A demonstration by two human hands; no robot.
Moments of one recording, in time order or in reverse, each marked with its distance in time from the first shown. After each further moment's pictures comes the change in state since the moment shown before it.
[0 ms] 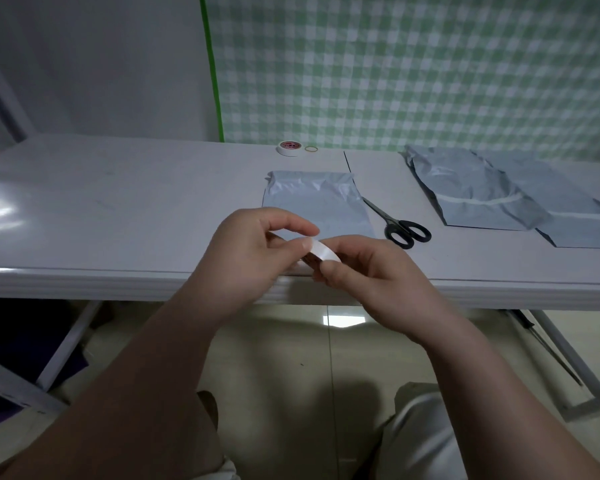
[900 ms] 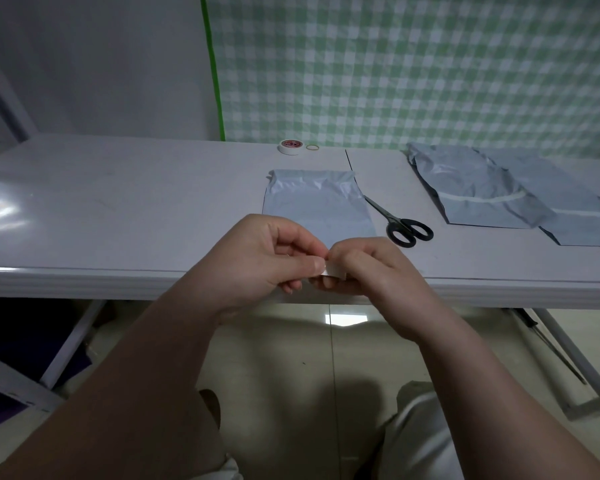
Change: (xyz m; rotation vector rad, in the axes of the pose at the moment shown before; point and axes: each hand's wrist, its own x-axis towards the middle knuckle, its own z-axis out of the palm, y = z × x) left_hand -0.003 0.009 -0.003 -0.237 -0.266 -0.088; right_hand 0.006 0.000 0.006 0.235 -0.004 0.052
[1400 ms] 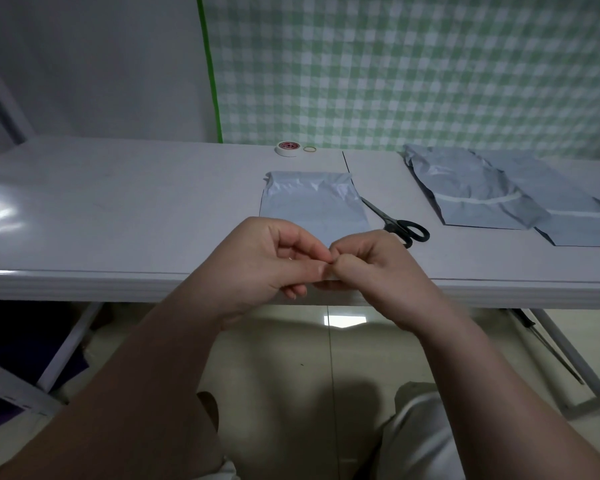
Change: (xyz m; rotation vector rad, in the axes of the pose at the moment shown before) left_hand -0.002 0.006 0.007 -0.049 -0.001 -0.020; right_hand 0.000 -0.009 -0.003 -0.111 0.018 -0.019
